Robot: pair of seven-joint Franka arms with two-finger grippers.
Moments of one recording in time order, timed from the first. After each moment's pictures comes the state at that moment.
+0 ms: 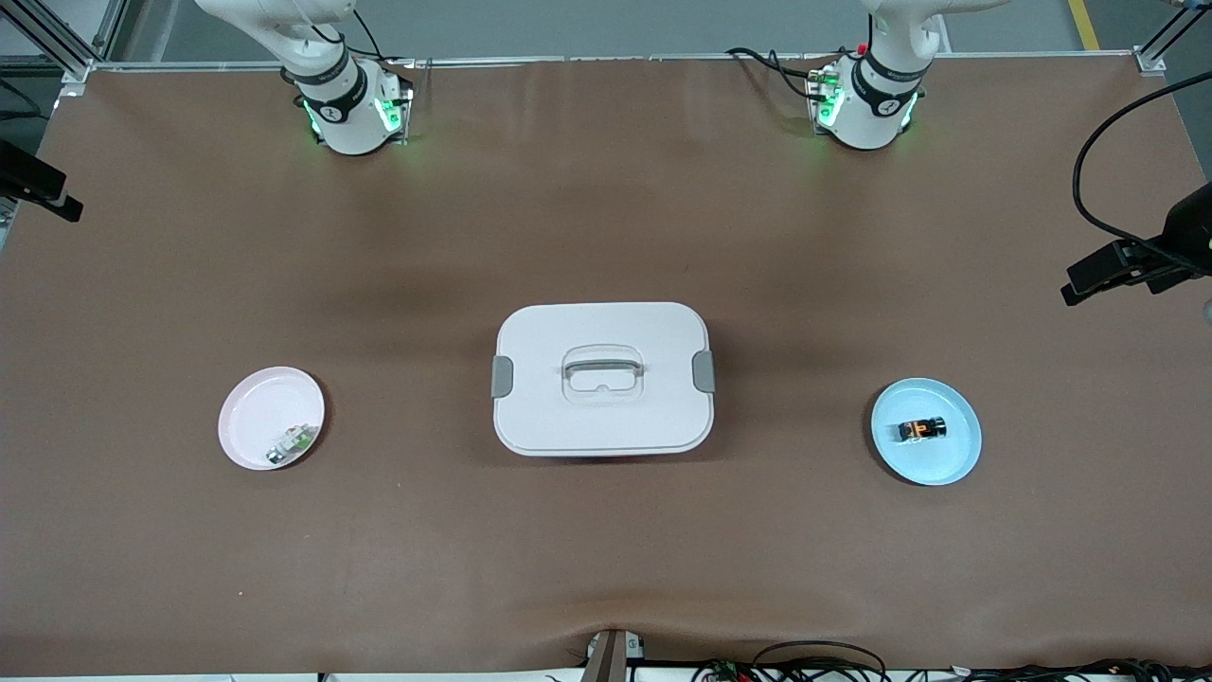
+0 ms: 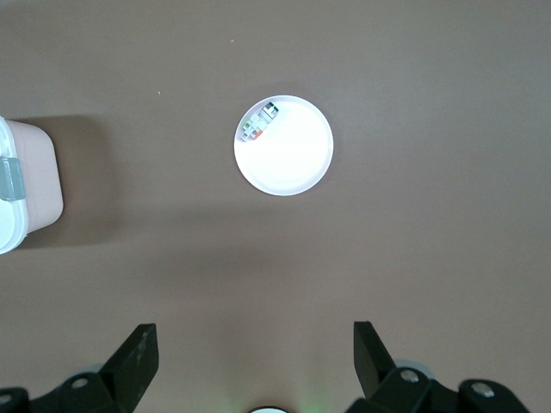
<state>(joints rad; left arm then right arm) 0.07 0.11 -0.08 -1.45 0.01 1.59 -0.14 -0.07 -0.02 -0.05 -1.44 0.03 1.40 -0.07</state>
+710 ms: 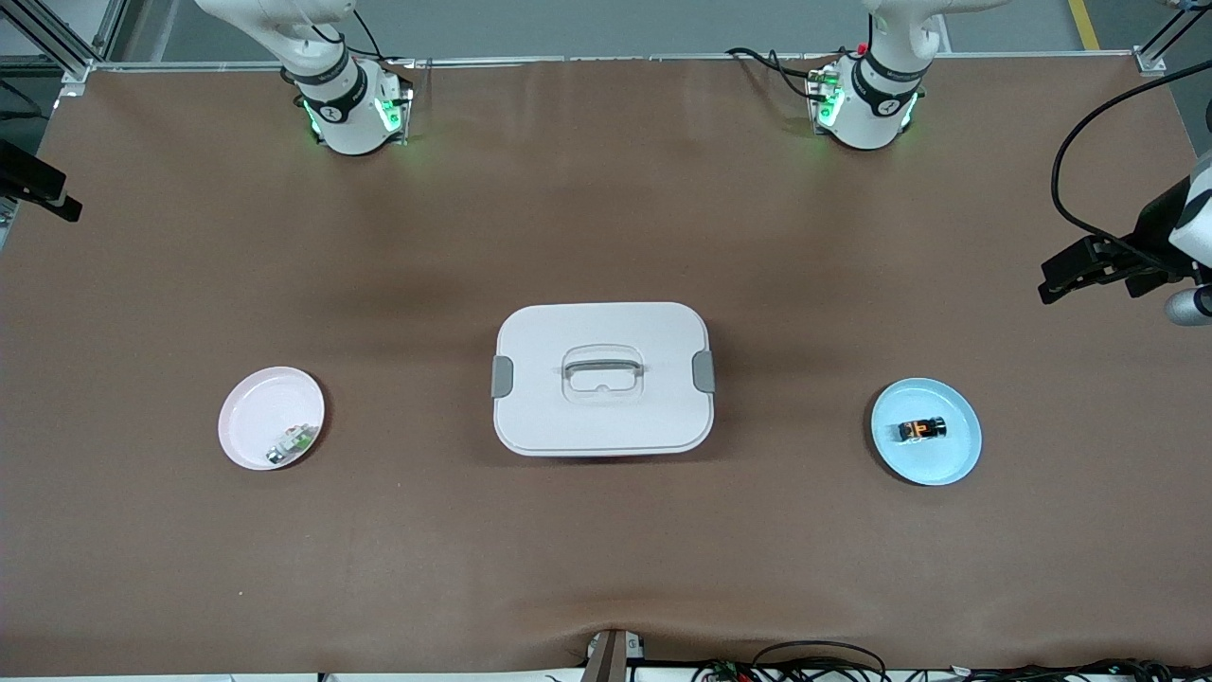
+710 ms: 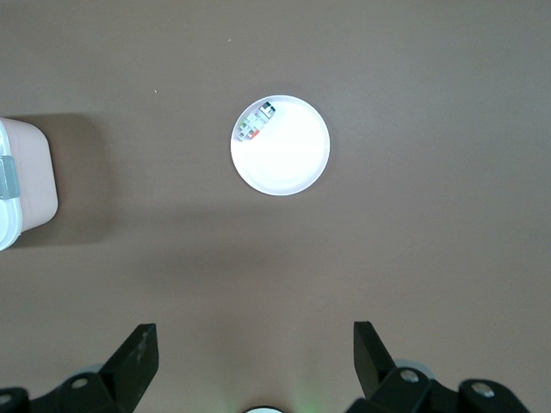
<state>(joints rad) 0.05 0.11 -0.12 -1.44 0.03 1.58 -0.12 -0.07 -0.02 -0.05 -1.44 0.02 1.40 -0.08</state>
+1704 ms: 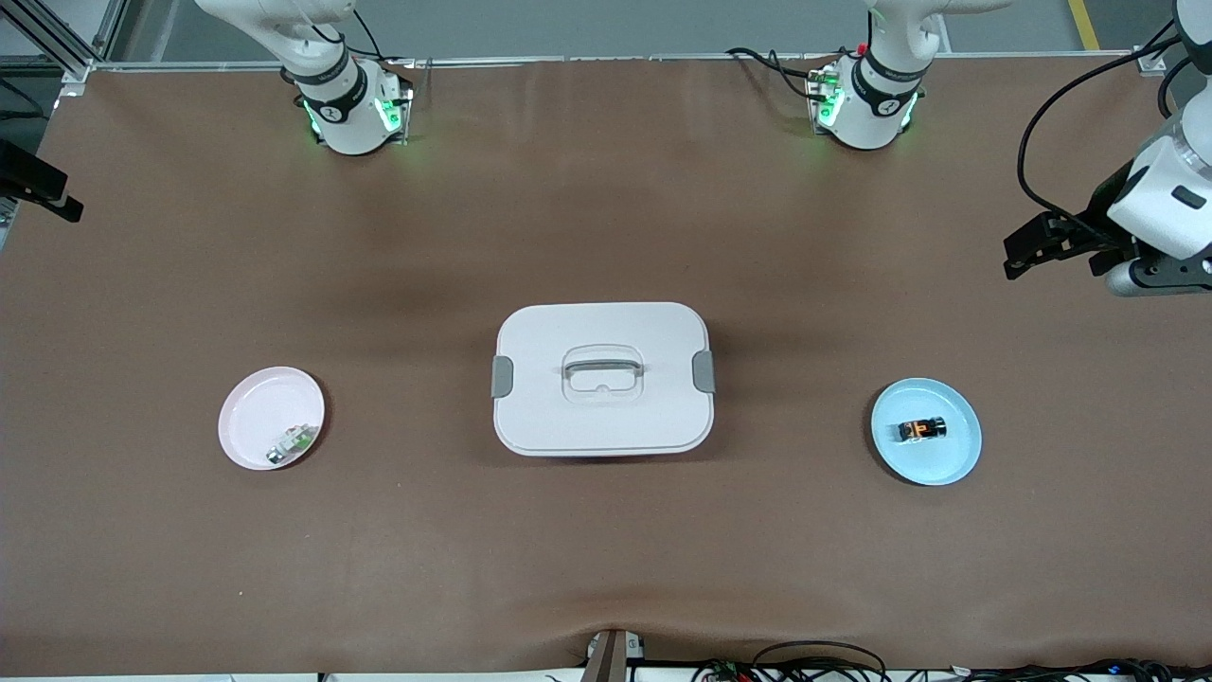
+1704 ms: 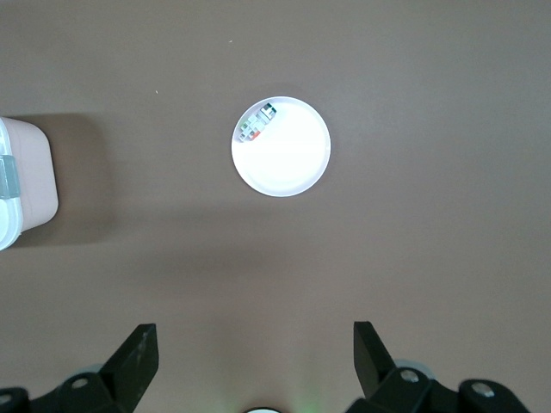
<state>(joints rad) 0.00 0.01 -0.09 -1.61 0.03 1.63 -0.12 -0.06 -0.02 -0.05 -1.44 0.02 1.40 -0.08</state>
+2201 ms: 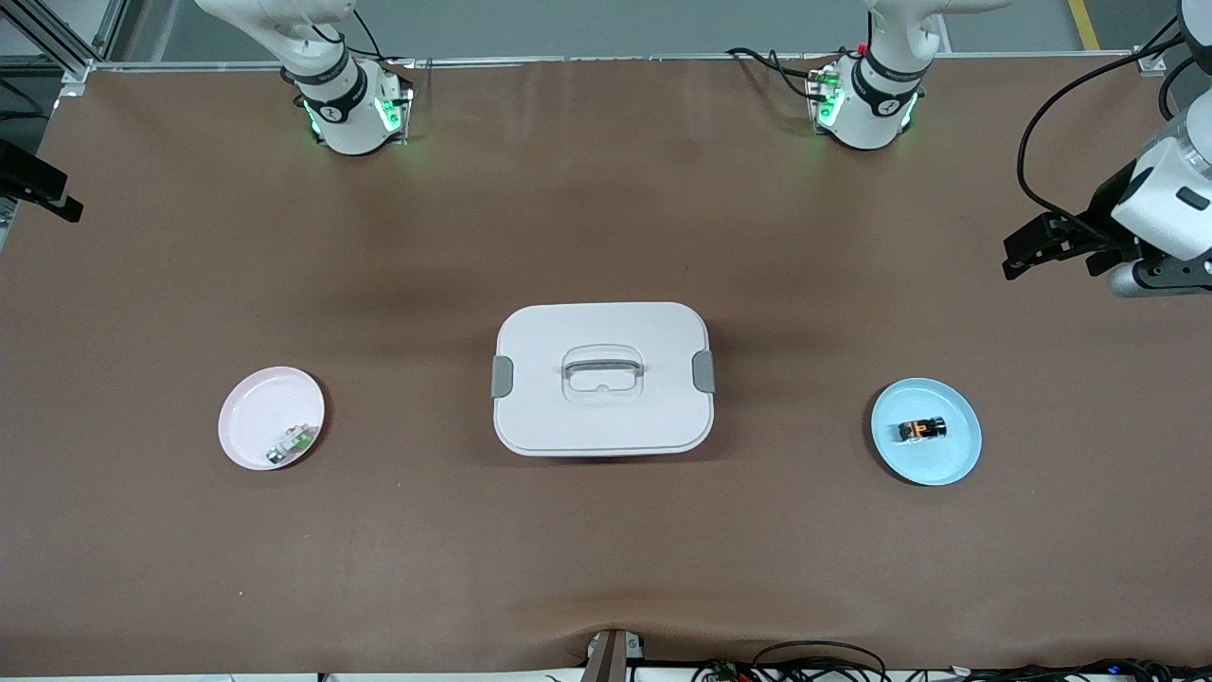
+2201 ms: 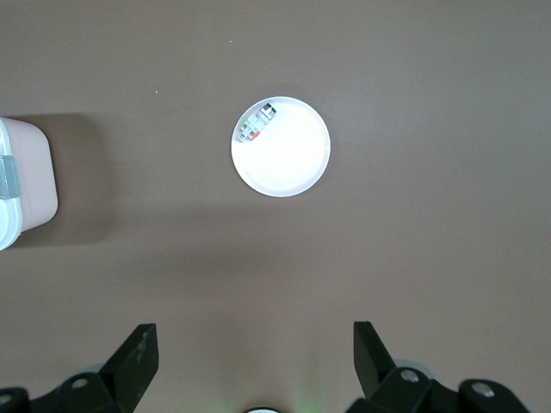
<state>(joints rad) 0.01 0.01 -0.09 -1.61 0.00 1.63 -0.12 -0.06 -0.02 -0.05 -1.44 0.02 1.40 -0.08</state>
